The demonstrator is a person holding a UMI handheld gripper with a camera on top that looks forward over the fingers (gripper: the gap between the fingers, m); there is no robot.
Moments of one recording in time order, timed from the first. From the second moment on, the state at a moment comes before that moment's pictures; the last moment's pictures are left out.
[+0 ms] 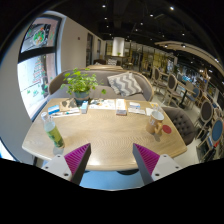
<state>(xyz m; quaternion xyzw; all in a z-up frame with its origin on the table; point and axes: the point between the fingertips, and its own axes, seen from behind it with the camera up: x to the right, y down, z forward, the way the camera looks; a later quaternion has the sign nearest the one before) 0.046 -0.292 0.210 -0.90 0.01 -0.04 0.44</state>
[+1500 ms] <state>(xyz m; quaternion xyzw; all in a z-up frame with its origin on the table) -0.226 -0.138 0.101 -0.85 -0.02 0.05 0.52</state>
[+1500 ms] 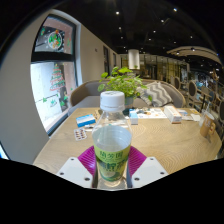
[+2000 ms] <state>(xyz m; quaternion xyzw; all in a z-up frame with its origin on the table) -0.037 -0.071 0.320 -0.74 0.17 0.35 0.55</state>
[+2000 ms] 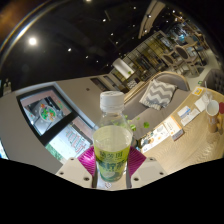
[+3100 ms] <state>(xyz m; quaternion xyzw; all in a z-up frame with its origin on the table) 0.282 -0.019 0.295 -0.70 0.28 0.41 0.51</state>
